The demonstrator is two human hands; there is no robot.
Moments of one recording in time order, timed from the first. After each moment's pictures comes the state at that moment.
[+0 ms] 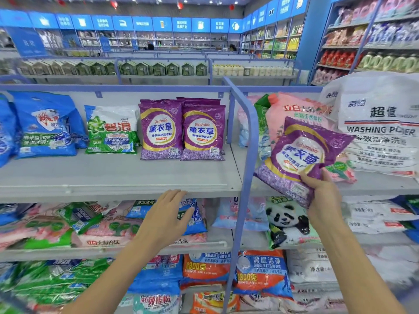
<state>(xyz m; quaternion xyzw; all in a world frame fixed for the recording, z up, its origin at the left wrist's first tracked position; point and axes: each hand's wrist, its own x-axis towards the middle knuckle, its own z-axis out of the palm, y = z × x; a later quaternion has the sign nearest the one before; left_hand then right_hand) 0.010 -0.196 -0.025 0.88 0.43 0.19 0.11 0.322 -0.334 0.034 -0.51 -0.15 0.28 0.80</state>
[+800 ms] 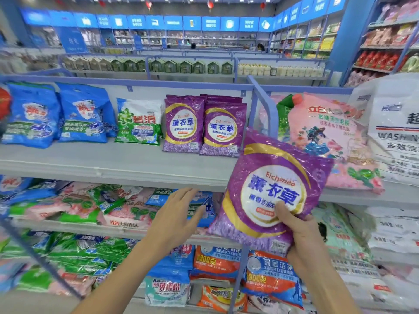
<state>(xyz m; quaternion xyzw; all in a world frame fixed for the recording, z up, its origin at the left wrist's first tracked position) -0.006 -0.231 -0.026 0.85 0.45 0.23 0.12 0.226 -0.366 0.007 -0.44 -0.23 0.46 0.74</state>
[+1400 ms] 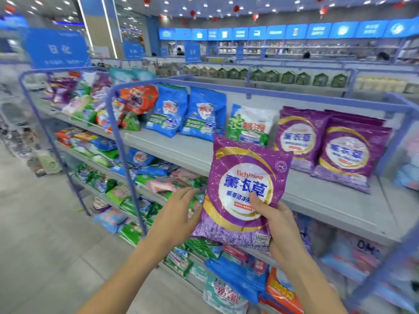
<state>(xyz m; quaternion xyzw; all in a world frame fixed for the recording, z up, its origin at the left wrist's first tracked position) -0.242 -0.230 -0.010 0.73 0.63 0.25 0.06 -0.006 -0.242 0.024 -0.42 -0.35 0.61 0.57</state>
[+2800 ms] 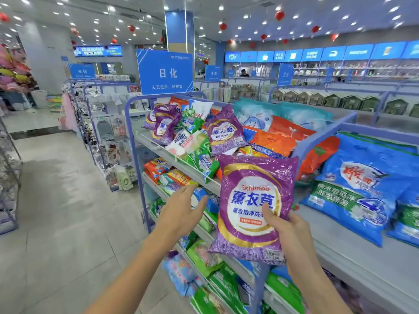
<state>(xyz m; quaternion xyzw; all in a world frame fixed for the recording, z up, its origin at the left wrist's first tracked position) -0.846 0.088 0.025 0.58 0.76 0.30 0.03 -0.597 0.097 0.053 -0.40 -0.48 0.60 0.50</state>
